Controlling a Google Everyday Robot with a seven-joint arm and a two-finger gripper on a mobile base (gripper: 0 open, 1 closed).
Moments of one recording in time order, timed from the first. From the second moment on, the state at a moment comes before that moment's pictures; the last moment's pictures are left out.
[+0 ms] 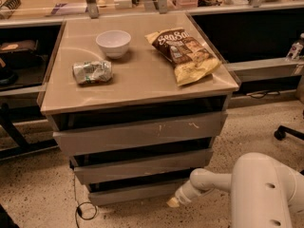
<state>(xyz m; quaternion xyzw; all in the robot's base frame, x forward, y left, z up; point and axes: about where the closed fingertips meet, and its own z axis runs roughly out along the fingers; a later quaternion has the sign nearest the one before) 0.500 -0.097 0.183 -0.42 0.86 0.25 0.12</state>
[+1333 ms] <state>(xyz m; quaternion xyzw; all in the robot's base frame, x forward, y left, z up) 0.536 -0.084 0.184 -0.43 0.86 0.23 0.14</state>
